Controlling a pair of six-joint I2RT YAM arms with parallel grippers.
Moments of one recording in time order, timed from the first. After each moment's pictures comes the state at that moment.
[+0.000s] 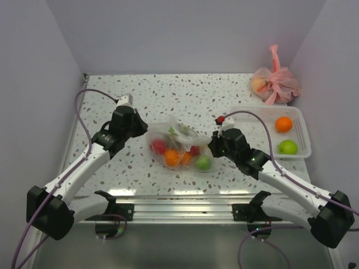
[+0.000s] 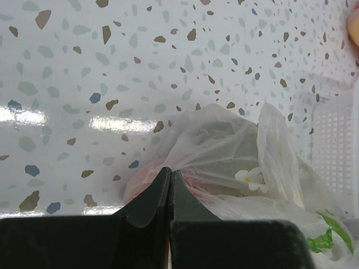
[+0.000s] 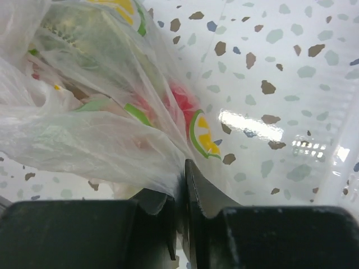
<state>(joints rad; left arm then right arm) -0.43 1.13 0.88 -0.33 -0.15 -0.67 0.71 0.98 0.66 -0.24 0.20 0.38</state>
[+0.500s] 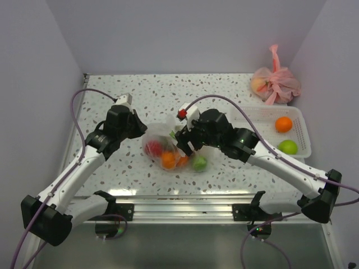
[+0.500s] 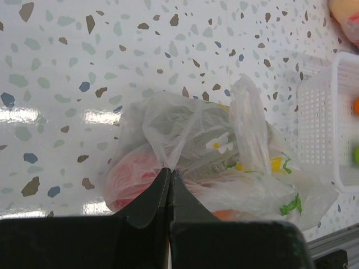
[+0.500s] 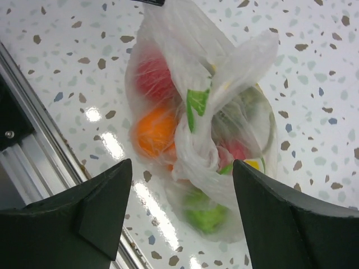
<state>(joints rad) -0.42 1.06 0.93 -0.46 -0.06 -0.62 0.92 1.23 1.21 -0.53 0.02 0.03</state>
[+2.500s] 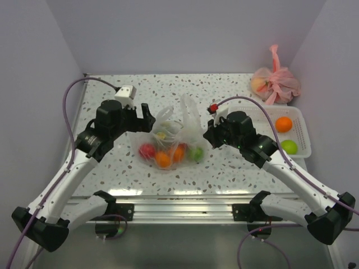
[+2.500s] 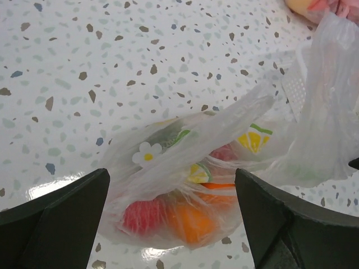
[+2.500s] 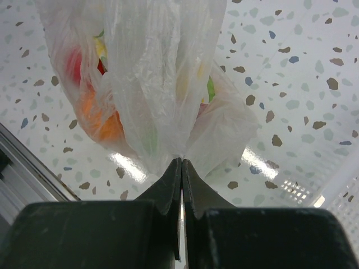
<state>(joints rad) -0.42 0.97 1.06 -0.50 -0.02 -0.32 0.68 1.04 0.98 -0.45 -0.05 0.13</state>
